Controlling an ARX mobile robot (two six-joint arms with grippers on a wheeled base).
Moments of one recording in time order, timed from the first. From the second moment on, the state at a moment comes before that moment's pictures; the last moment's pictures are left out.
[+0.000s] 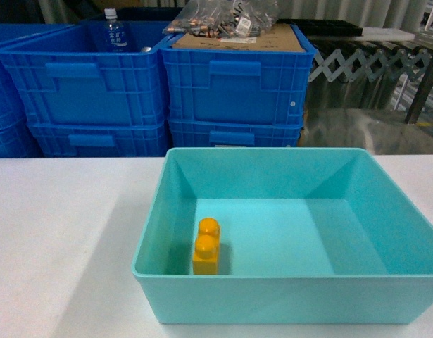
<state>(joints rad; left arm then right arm) 0.00 0.01 0.02 0.00 0.00 0.00 0.27 0.66 0.19 0.47 0.26 -0.04</state>
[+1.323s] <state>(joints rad) 0.00 0.01 0.02 0.00 0.00 0.00 0.00 0.14 0.01 0.12 0.00 0.01</state>
